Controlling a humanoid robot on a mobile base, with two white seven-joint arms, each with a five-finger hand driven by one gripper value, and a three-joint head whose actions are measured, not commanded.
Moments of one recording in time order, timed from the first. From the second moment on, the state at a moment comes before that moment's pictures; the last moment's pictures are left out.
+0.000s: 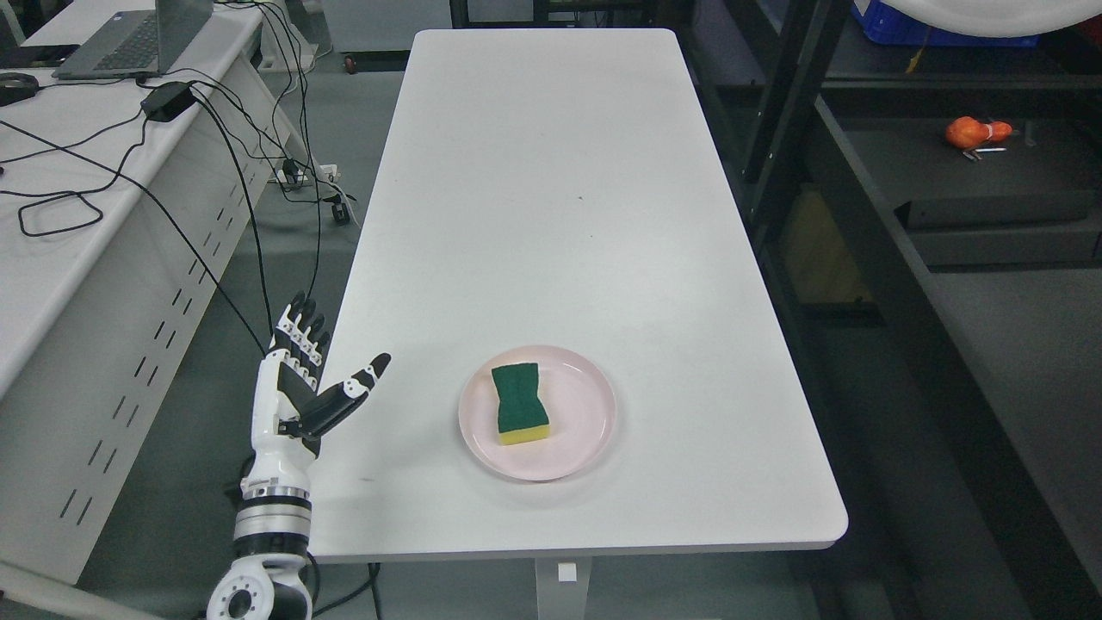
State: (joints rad) left arm -0.06 0.00 0.01 -1.73 0.19 -0.03 0.15; right arm -0.08 0.00 -0.21 0.00 -0.12 0.00 -0.07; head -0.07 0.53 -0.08
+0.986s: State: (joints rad) left arm -0.32 0.15 0.03 -1.64 -0.32 -0.37 -0.13; right arm -0.08 0.00 -0.21 0.00 -0.12 0.00 -0.07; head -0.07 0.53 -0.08
